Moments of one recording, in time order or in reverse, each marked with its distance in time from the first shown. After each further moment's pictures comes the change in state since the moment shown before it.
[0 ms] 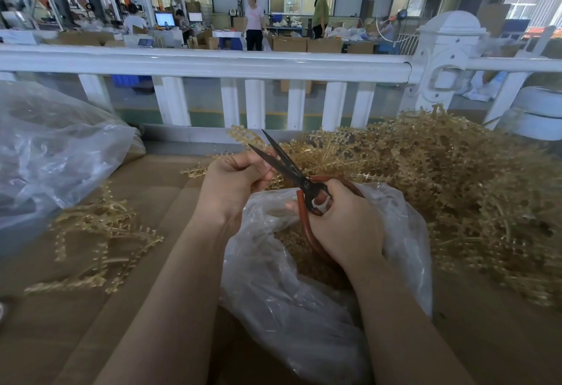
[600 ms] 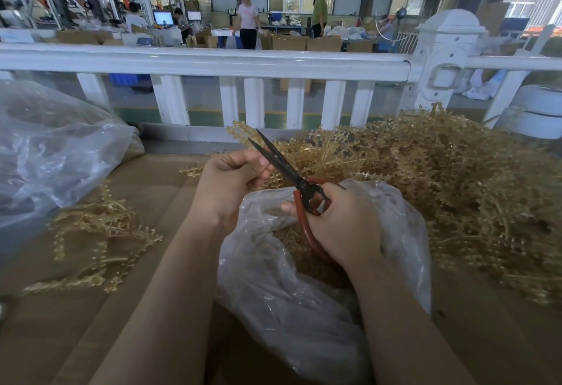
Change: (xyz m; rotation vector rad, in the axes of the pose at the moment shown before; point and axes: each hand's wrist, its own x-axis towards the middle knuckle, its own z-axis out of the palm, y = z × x) left_hand -0.001 0.001 -0.004 0.012 -0.052 0.037; right_hand -0.004 -0.004 -0.003 0.105 0.041 -0.065
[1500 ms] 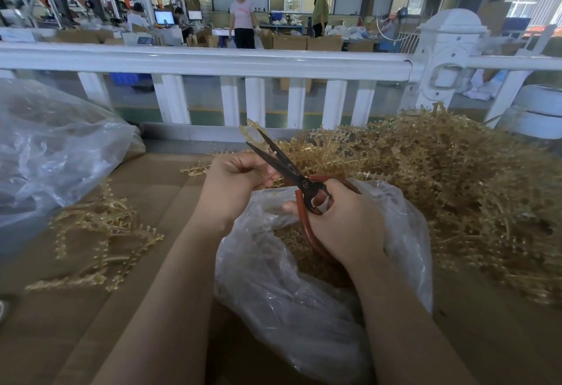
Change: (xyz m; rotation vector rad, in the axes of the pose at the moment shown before) left_hand -0.004 0.000 -0.003 0.268 -0.074 0.111; right_hand 0.001 0.002 -0.001 -0.058 0.034 -0.027
